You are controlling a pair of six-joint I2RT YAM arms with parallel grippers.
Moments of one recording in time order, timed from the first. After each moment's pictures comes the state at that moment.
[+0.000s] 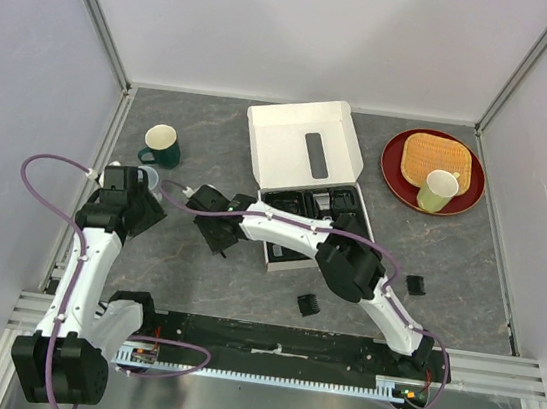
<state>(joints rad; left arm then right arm) 0.09 0.89 0.75 -0.81 -0.13 -0.61 1.12 2.31 1.89 -0.68 0.08 0.41</state>
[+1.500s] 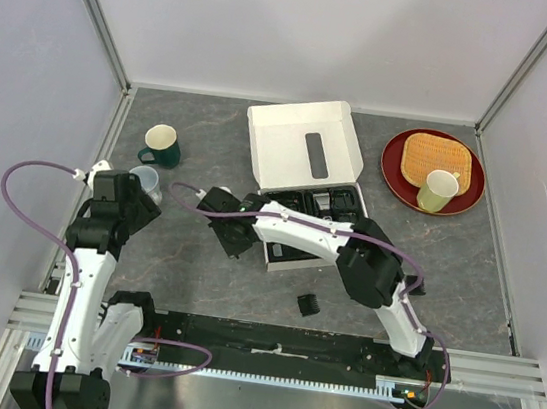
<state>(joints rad) 0.09 0.74 0.76 -0.81 -0.17 -0.62 1.13 2.19 1.80 -0.81 0.14 0.42</state>
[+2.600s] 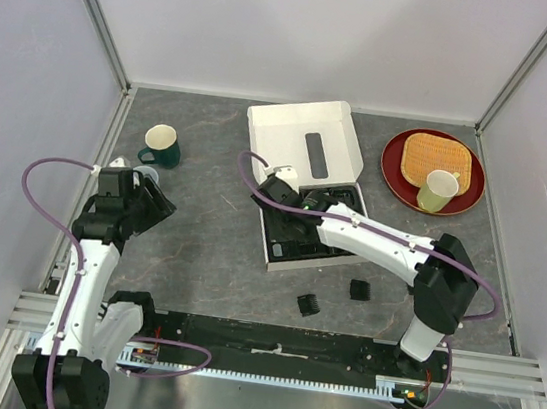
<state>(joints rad) 0.10 0.81 0.73 -0.72 0.06 -0.60 1.00 1.74 1.40 -0.71 0.35 0.63</state>
